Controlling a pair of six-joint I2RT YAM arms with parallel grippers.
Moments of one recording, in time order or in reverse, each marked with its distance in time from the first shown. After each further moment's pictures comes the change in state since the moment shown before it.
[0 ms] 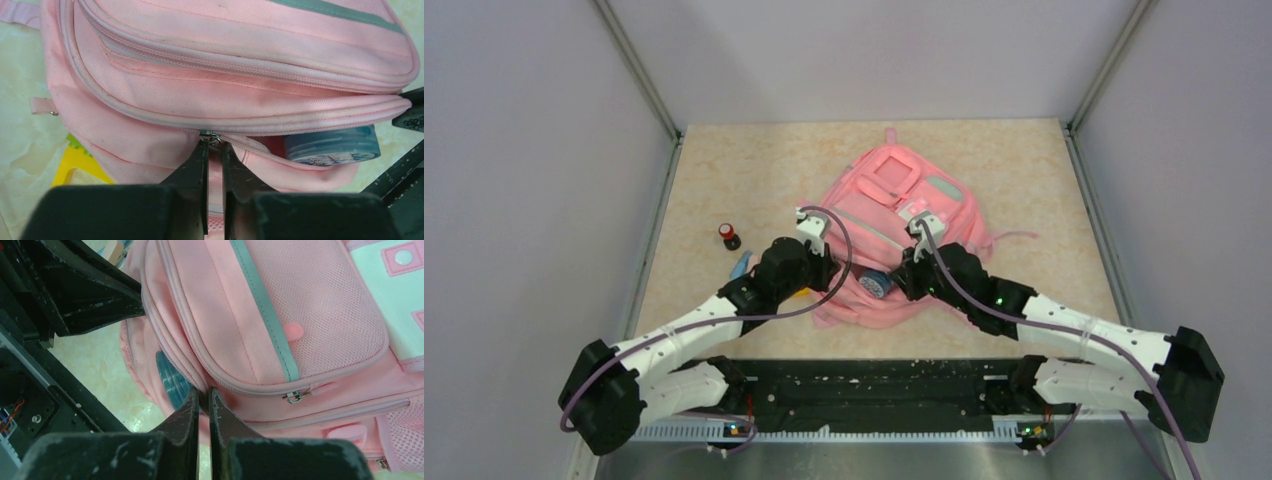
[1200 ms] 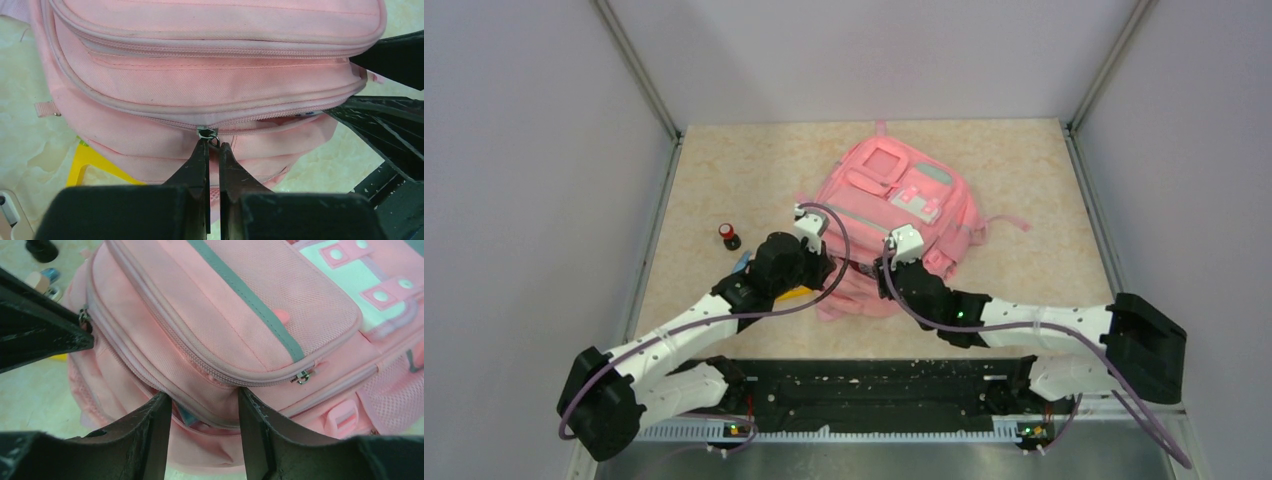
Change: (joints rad) left arm 0.025 -0.014 0.040 -0.091 0.068 0.055; right arm 0.158 0.217 -0.044 0.297 0.444 -0.097
